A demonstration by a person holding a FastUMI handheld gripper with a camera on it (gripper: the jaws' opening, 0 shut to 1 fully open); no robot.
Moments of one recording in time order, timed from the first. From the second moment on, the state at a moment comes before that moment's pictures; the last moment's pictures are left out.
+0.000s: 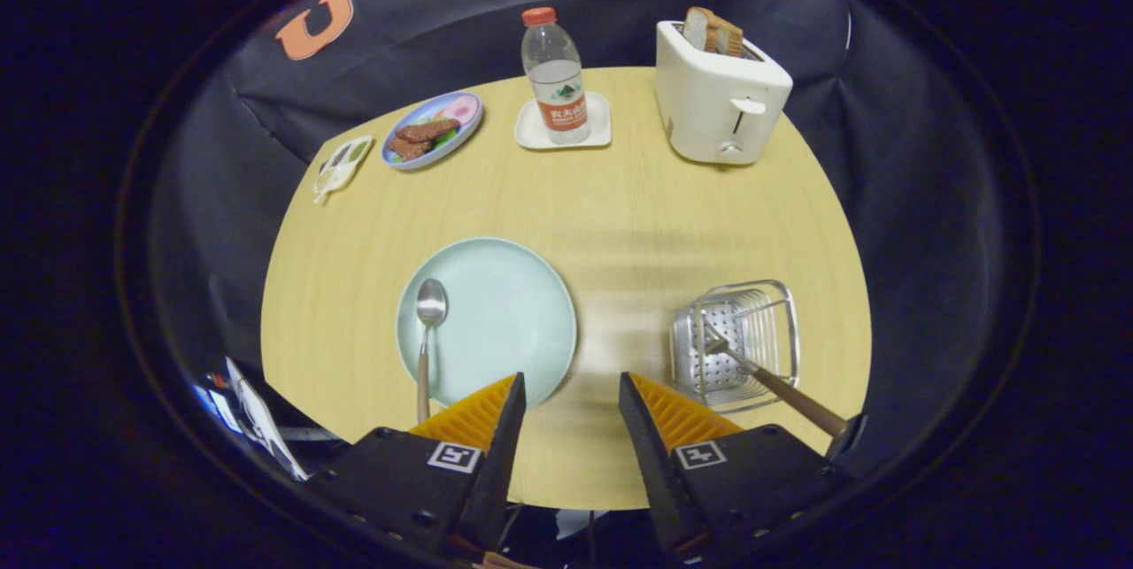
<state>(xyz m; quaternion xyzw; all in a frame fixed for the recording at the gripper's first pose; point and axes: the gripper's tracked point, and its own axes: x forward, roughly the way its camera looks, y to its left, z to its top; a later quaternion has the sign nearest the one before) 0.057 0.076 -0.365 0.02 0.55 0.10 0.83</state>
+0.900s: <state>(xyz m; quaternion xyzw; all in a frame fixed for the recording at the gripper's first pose) 0.047 0.200 -0.426 0.04 0.45 0.12 0.89</state>
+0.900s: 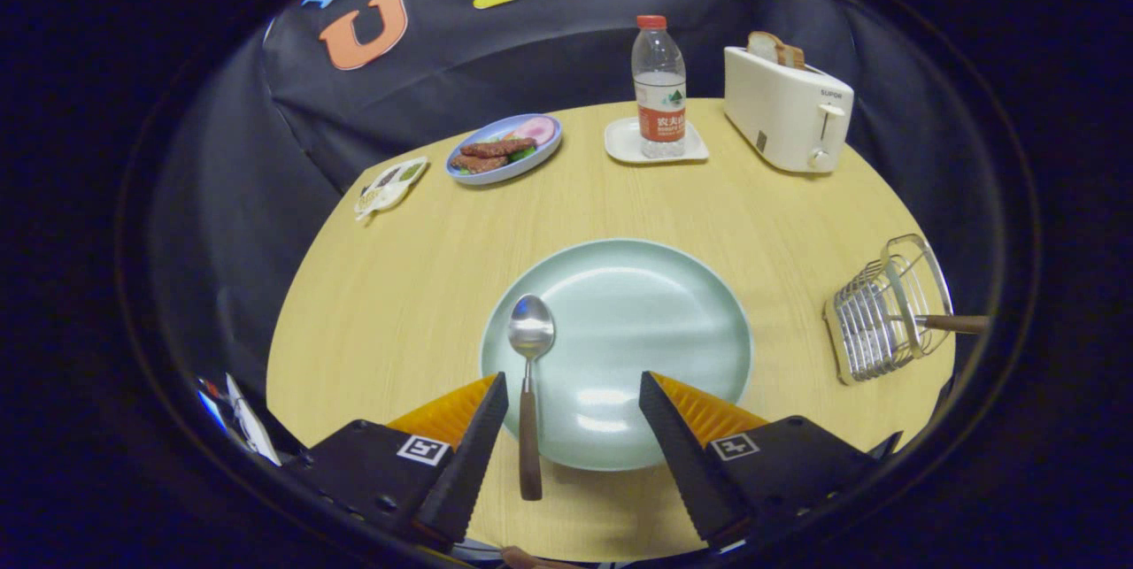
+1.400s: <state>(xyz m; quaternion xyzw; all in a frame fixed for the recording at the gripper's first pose) 0.048 0.227 -0.463 0.02 0.46 0.06 0.89</state>
